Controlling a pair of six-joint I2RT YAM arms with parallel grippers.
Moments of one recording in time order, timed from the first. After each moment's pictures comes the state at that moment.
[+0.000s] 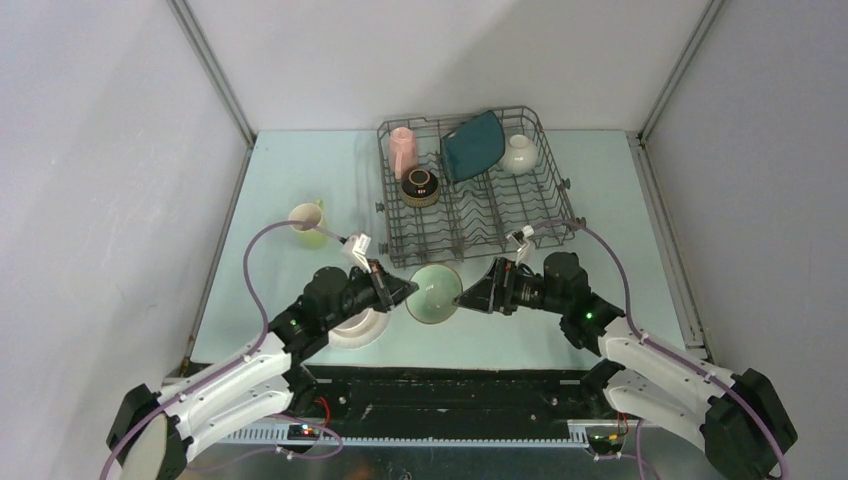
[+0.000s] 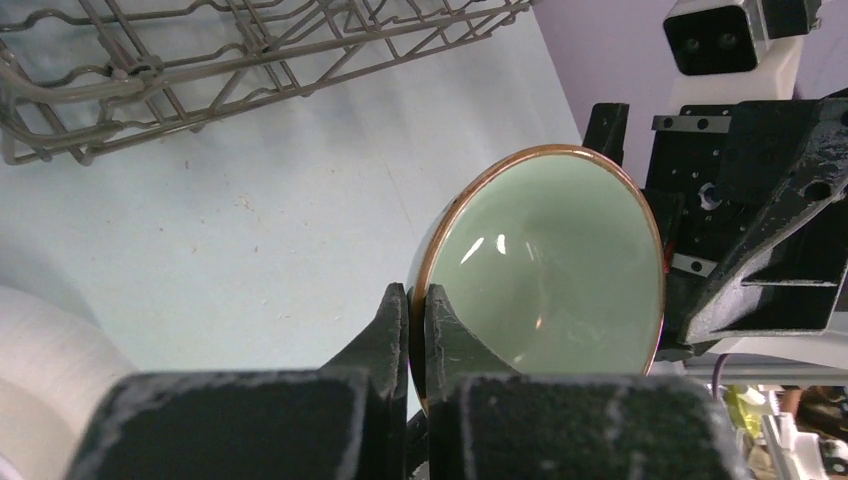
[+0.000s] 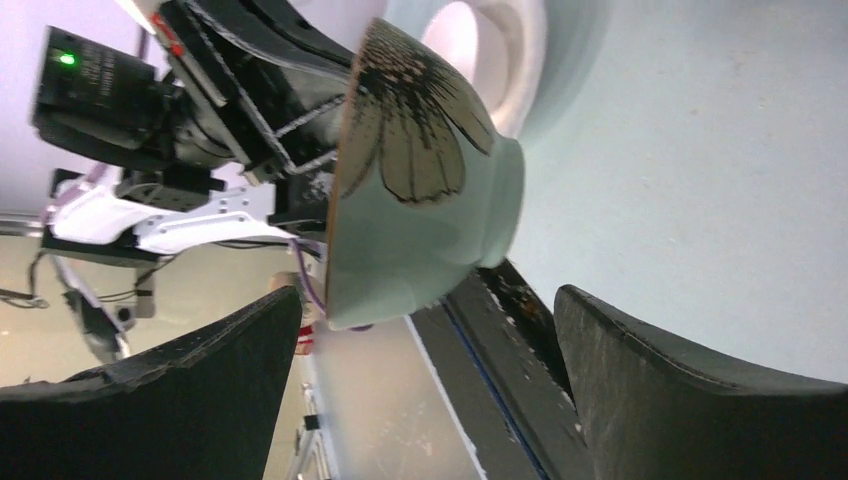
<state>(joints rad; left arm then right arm) -0.73 0.76 0.36 0.14 0.11 -0.77 0.64 0.91 0.41 0.19 -0.56 0.94</state>
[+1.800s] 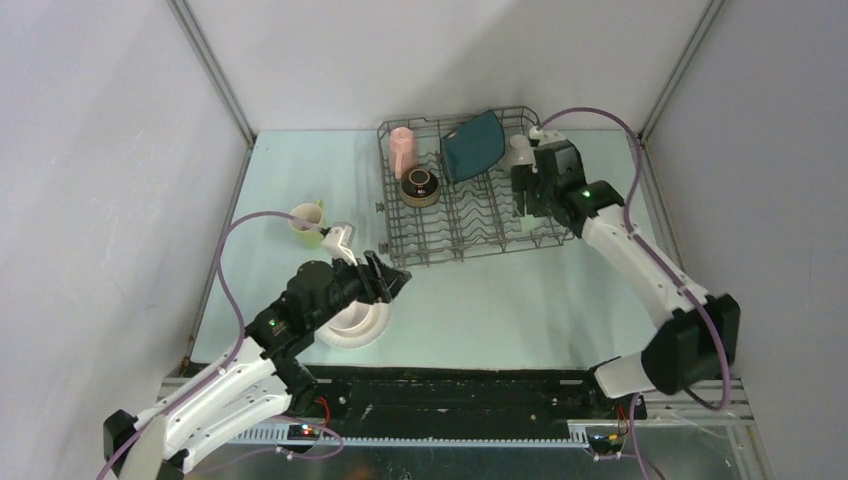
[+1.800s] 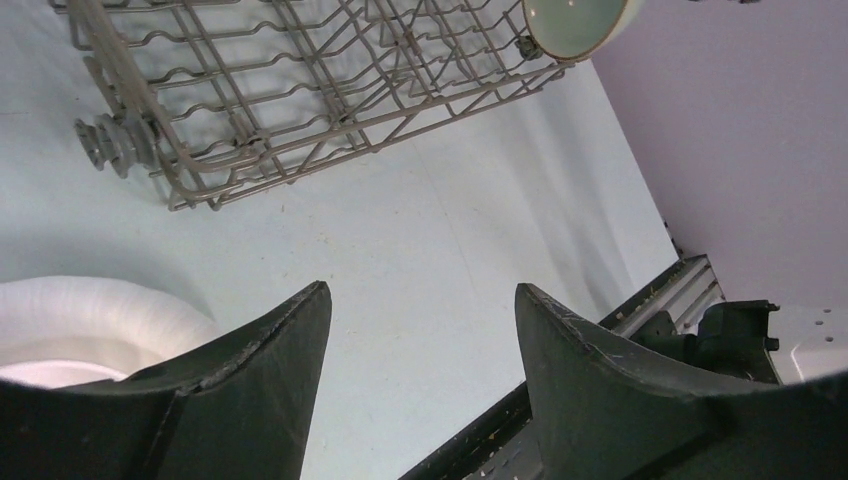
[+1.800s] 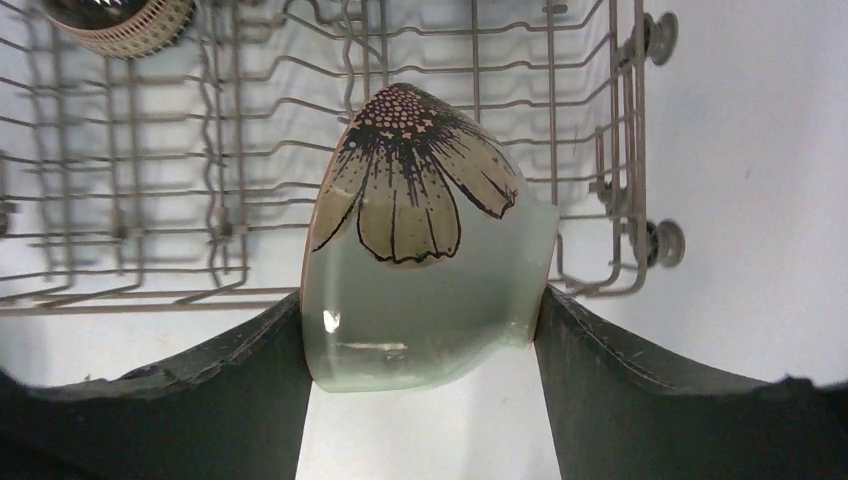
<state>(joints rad) -0.72 0.65 0.50 -0.12 -0.02 -0.65 0.40 1.38 1.28 -0.63 0.20 0.27</state>
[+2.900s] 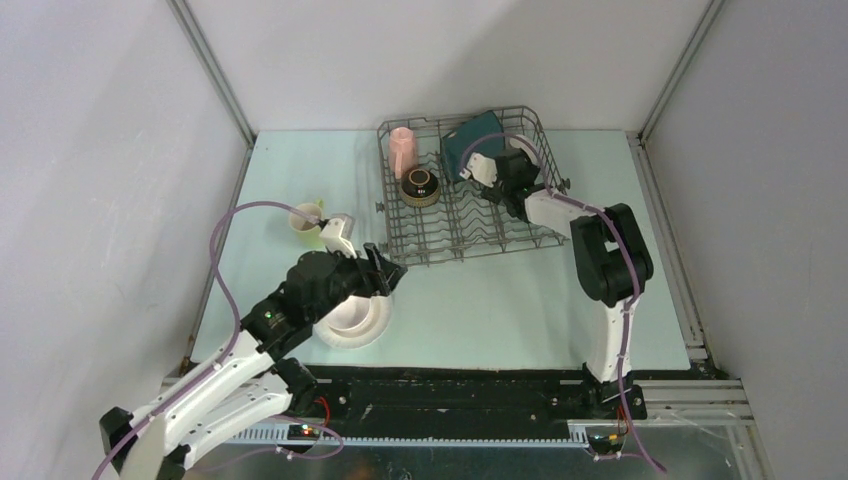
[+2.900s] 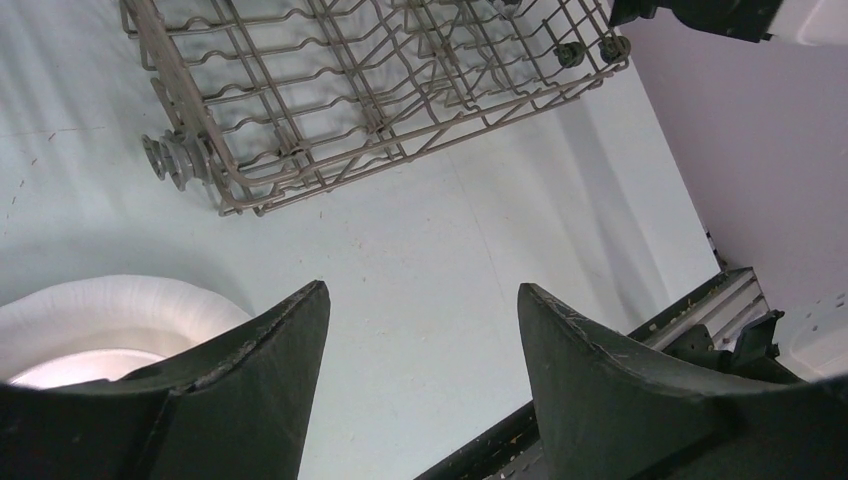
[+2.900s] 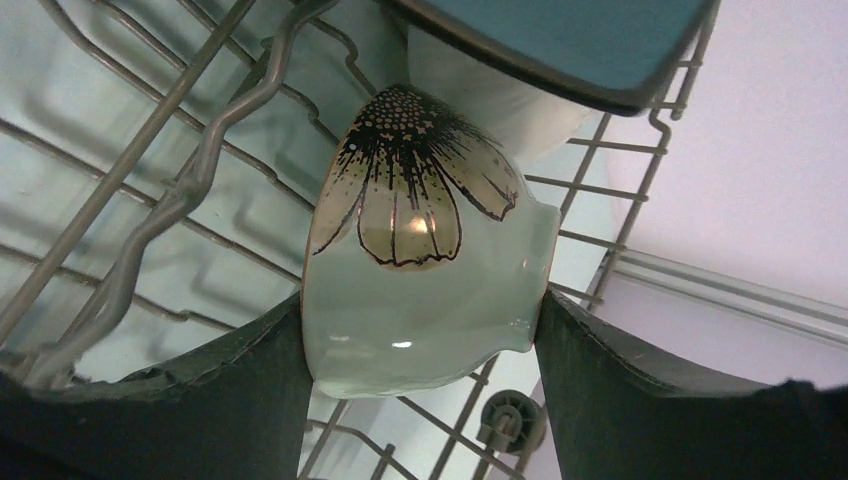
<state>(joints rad) -0.72 0.68 0.61 -0.25 -0.10 -0.60 0.38 2.01 1.35 0.00 0.32 -0.89</state>
